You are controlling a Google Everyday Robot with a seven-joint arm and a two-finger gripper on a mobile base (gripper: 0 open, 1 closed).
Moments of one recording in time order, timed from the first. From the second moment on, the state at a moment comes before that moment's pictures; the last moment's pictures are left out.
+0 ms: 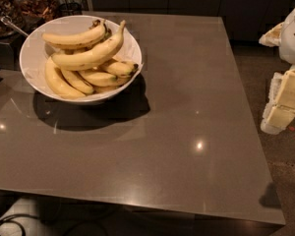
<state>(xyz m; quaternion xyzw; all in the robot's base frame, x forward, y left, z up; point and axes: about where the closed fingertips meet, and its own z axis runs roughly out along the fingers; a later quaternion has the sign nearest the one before) 0.438 -0.217 0.977 -0.60 0.78 -0.04 0.16</state>
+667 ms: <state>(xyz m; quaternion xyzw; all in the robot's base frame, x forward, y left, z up) 0.439 -0.190 0.992 -0.62 0.77 -0.05 0.15</state>
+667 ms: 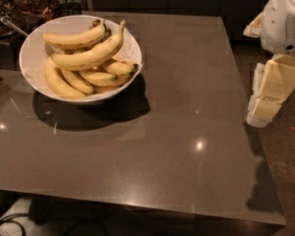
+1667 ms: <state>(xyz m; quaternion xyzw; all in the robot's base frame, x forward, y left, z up) 0.452 -0.095 1.015 -0.69 0.71 -0.07 0.13</state>
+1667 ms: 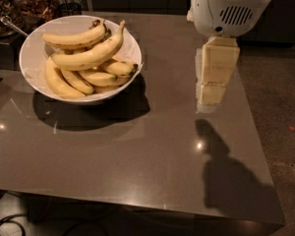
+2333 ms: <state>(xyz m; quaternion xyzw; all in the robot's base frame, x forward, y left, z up) 0.468 -0.018 1.029 -0.70 0.69 -0.07 0.16</state>
